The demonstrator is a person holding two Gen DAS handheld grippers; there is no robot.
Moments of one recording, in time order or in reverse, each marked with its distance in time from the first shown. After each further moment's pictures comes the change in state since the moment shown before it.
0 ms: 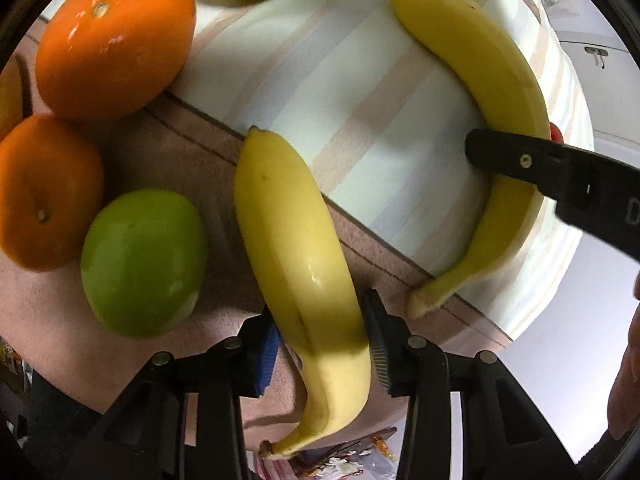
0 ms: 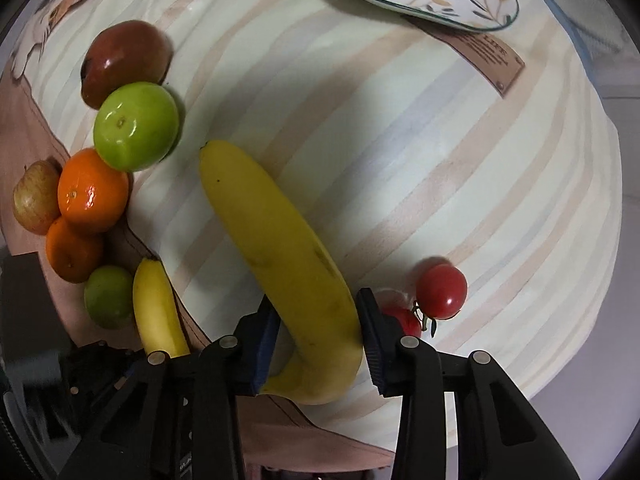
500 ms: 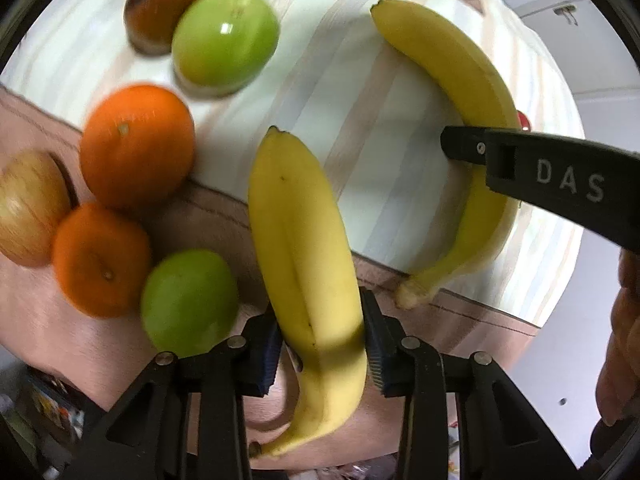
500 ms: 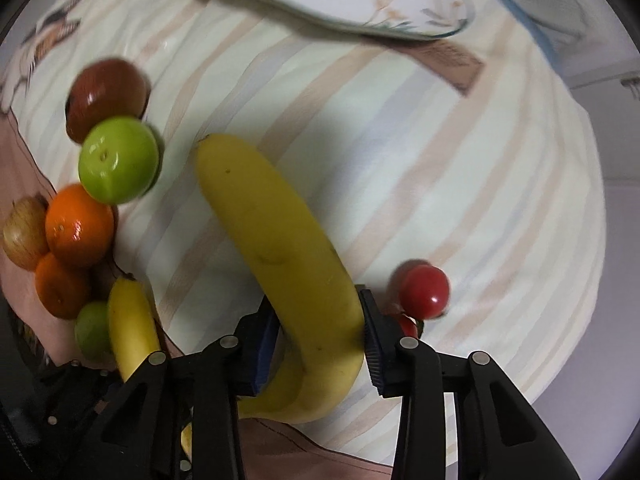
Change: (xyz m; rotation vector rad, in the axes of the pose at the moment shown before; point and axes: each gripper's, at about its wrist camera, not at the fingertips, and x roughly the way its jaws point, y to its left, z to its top) left arm -0.016 -0.045 -0.012 0.198 -0.134 0.111; right arm -0.007 0.010 0.001 0.143 -0.169 -0.038
